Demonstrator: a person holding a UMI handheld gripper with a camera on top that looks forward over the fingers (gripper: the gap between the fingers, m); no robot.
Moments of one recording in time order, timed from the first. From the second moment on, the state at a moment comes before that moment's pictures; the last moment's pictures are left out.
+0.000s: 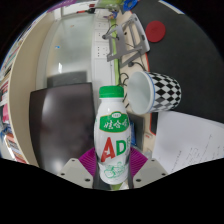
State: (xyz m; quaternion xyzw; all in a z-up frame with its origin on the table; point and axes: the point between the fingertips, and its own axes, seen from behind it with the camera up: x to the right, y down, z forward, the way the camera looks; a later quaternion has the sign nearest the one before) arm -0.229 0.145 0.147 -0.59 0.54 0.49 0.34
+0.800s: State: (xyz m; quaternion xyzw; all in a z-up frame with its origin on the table) arm 0.099 0.139 0.128 -0.80 0.10 -0.09 0.59
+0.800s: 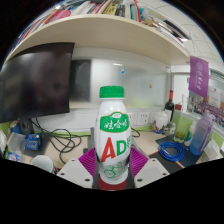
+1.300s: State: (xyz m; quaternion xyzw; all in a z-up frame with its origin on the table) arm 0.094 0.159 0.064 -0.79 0.09 -0.06 0.60
